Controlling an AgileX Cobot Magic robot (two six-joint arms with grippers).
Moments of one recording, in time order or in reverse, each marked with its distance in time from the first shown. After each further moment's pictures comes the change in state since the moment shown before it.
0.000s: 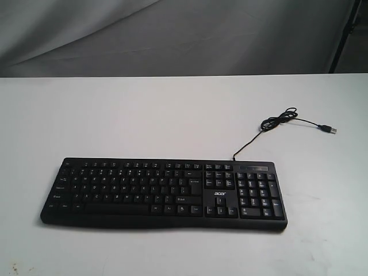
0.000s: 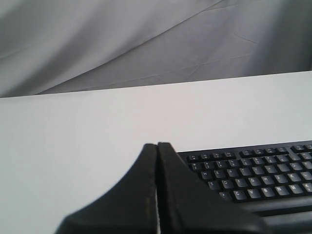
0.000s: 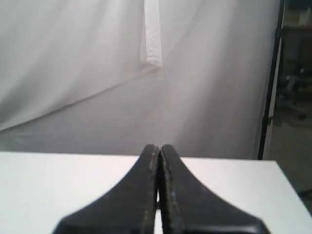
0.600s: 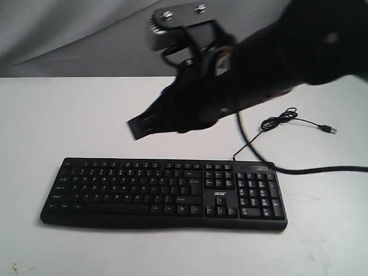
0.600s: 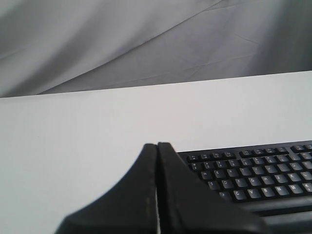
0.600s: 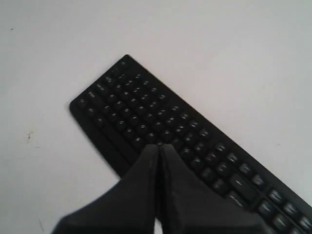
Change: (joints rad) left arm 0.000 0.000 0.000 0.000 0.000 0.000; right arm 0.707 1.216 -0.723 0.183 0.267 -0.073
